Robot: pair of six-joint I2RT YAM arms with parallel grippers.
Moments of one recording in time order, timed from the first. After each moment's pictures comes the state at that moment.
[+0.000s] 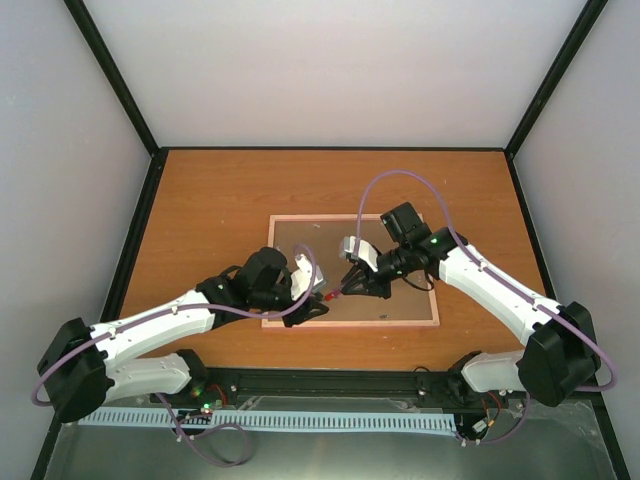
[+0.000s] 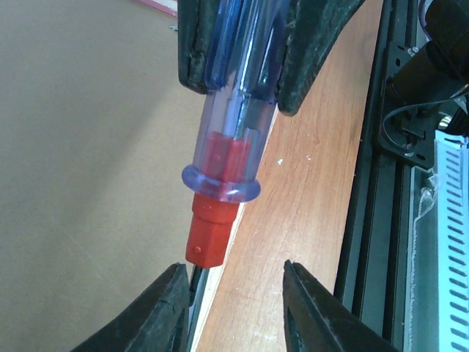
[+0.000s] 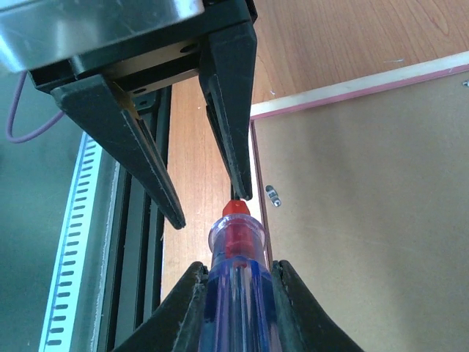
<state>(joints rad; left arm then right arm) -0.87 1.11 0.65 -0.24 0.42 0.05 0.58 1.31 1.01 -0.75 -0.81 -0.58</state>
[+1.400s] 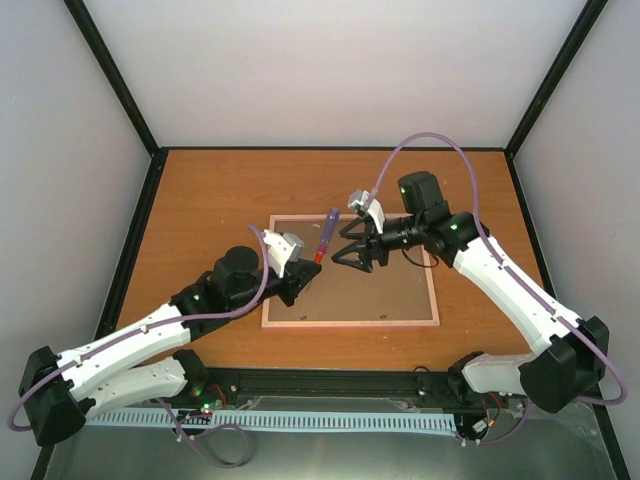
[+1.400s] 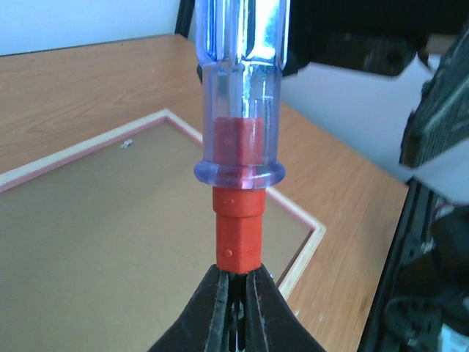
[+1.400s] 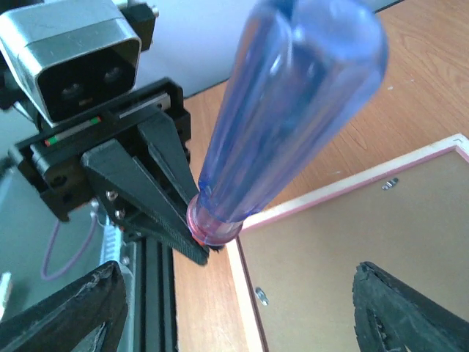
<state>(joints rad) -0.88 0.91 0.64 -0.07 0.17 -0.25 0.52 1.27 1.18 -0.64 -0.87 -0.26</state>
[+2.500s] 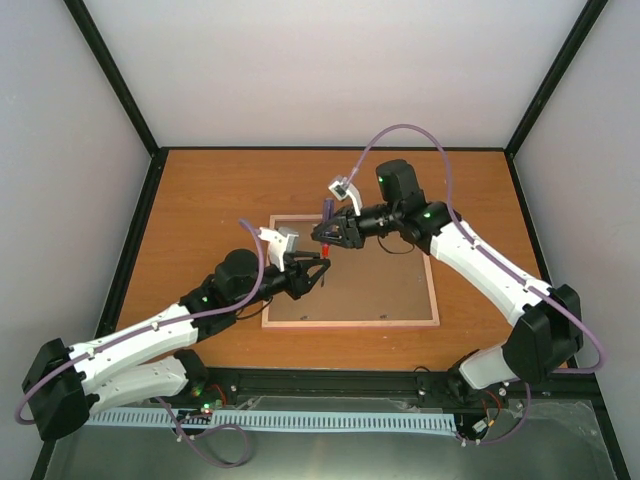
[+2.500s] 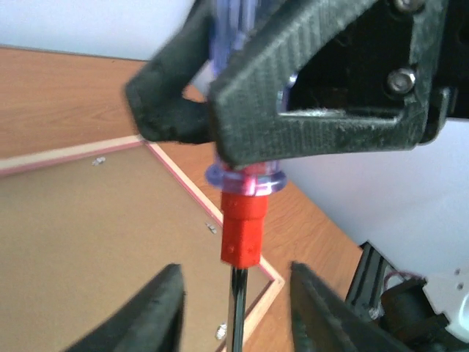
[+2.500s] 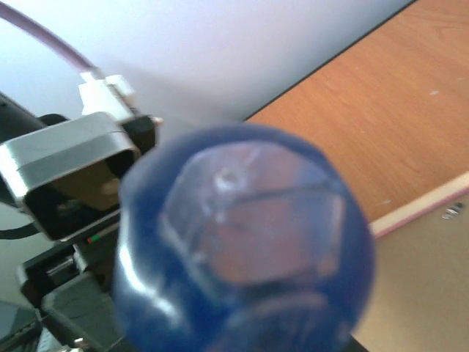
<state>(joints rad) -0.88 0.96 0.56 0.22 0.15 -0.52 0.58 1.44 1.26 -0.39 -0.96 0.13</state>
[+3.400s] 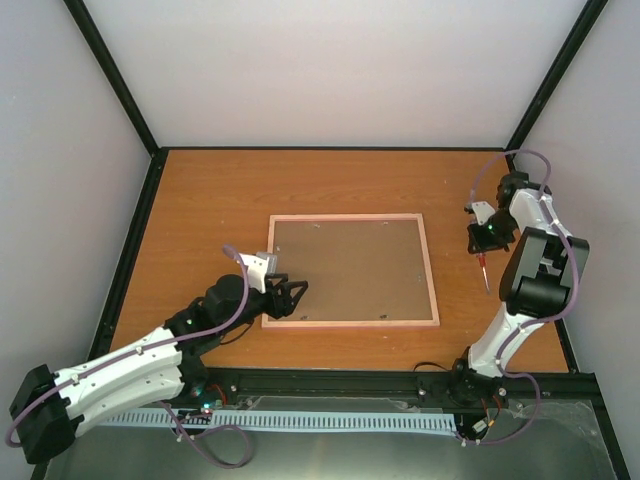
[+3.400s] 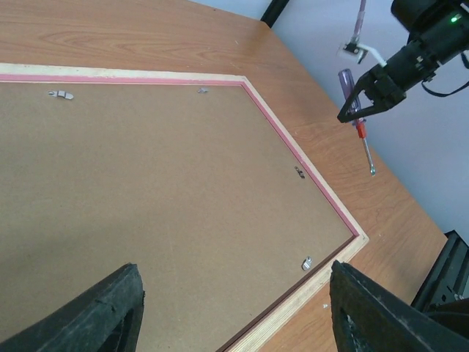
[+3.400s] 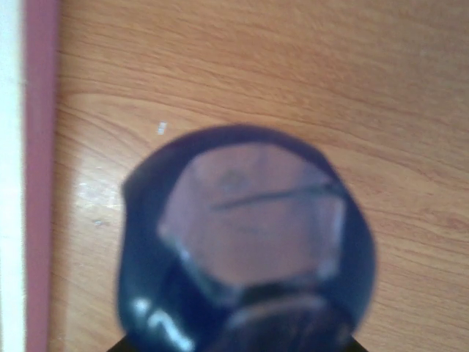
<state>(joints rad) -0.88 0.73 0.35 0.04 -0.03 -0.58 -0.27 1.81 1.39 -1.06 -0.17 -0.56</state>
